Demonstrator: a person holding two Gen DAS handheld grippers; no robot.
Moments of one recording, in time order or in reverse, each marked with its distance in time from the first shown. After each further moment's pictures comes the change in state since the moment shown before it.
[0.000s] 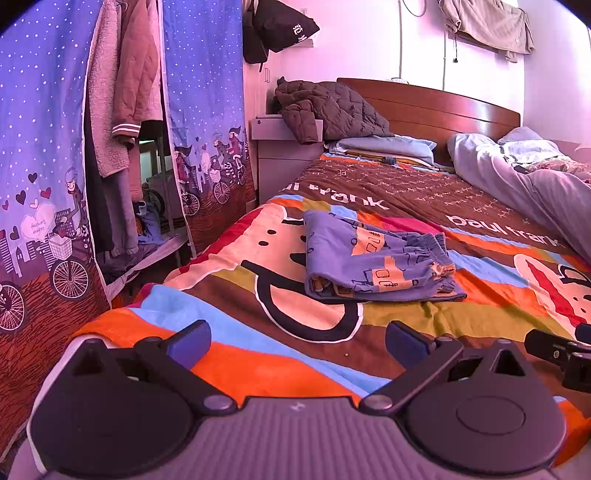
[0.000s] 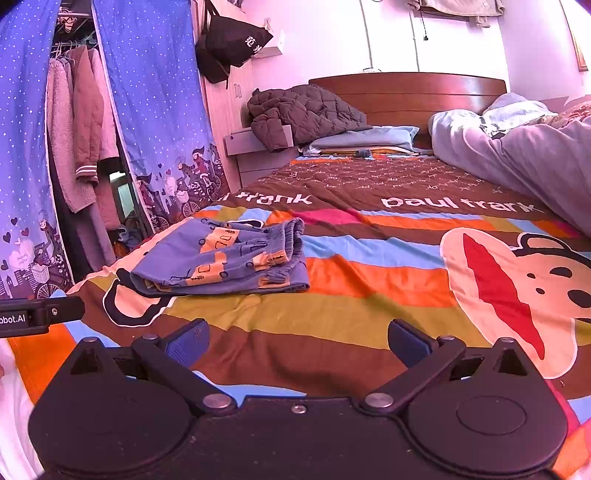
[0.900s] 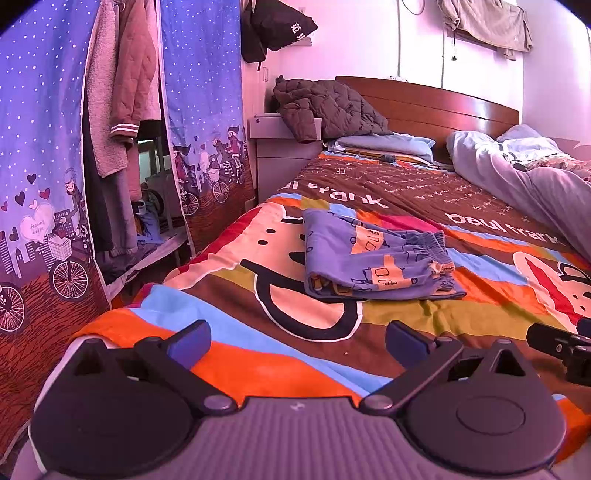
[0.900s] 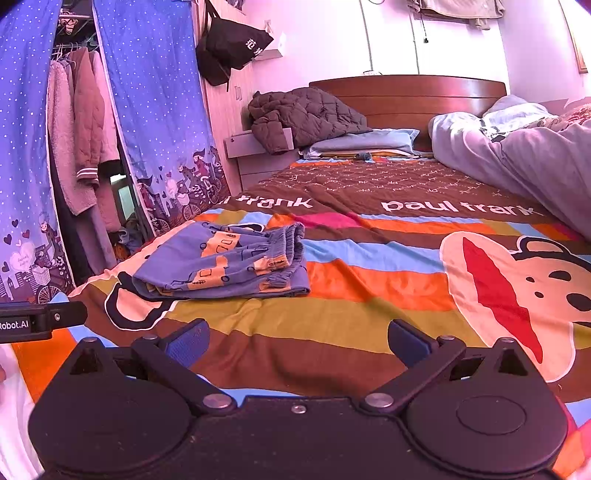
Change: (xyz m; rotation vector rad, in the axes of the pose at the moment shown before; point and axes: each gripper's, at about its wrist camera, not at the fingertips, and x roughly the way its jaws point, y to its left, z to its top) left arm 0.002 -0.001 0.000 0.013 0.004 -0.003; right arm -0.002 0.001 0.001 -0.004 -0.007 -0.002
